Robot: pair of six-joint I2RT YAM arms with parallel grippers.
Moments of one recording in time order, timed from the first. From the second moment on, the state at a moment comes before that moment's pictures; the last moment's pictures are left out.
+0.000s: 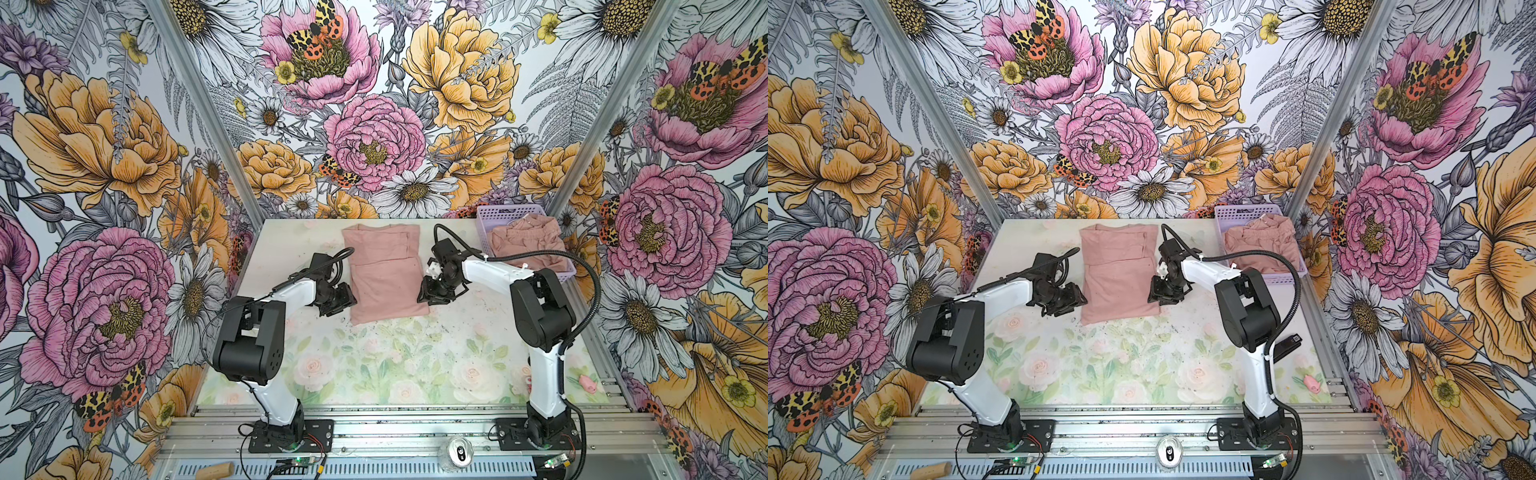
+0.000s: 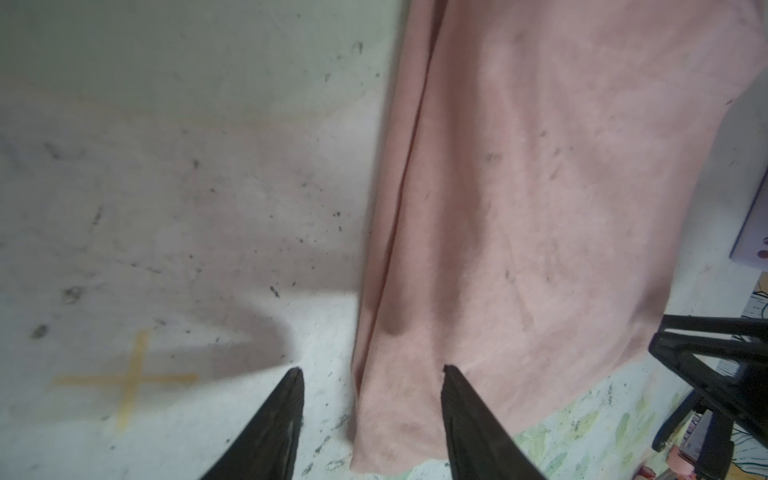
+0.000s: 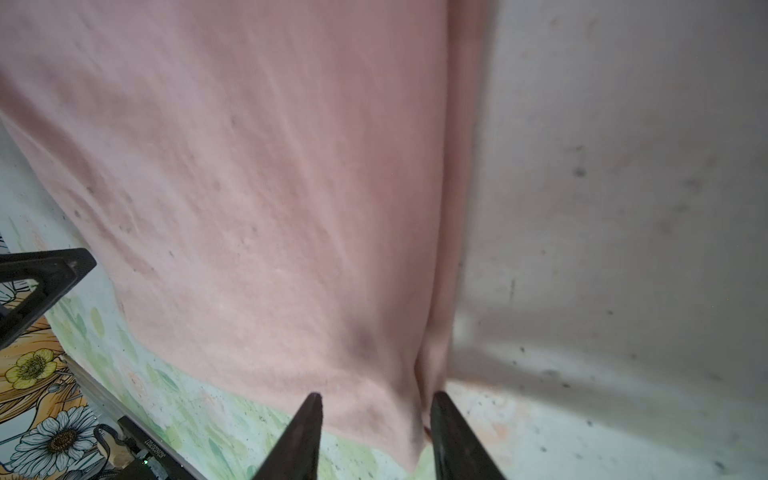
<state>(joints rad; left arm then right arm) -0.17 1.72 1.00 -0.48 0.31 -0.52 0.44 2.07 1.50 -0.76 -0.43 0.45</state>
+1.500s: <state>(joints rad) -0.23 1.73 0.98 -0.49 0.32 -0.51 0.45 2.08 1.47 -0.73 -0.41 0.42</state>
